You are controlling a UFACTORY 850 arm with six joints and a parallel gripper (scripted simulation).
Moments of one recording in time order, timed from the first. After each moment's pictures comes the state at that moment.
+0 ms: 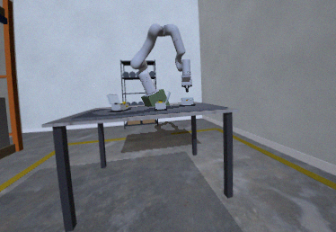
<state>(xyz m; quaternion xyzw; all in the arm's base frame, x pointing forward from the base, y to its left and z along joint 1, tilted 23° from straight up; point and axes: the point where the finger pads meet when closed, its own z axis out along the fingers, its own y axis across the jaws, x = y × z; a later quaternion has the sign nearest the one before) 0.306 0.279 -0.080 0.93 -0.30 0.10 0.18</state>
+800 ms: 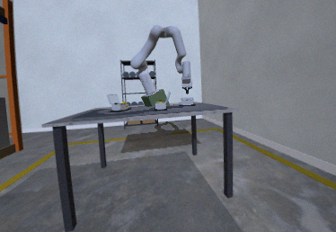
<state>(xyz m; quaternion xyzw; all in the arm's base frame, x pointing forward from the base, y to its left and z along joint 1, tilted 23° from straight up) 0.296 0.280 -0.101 0.93 -0.30 0.10 0.18</state>
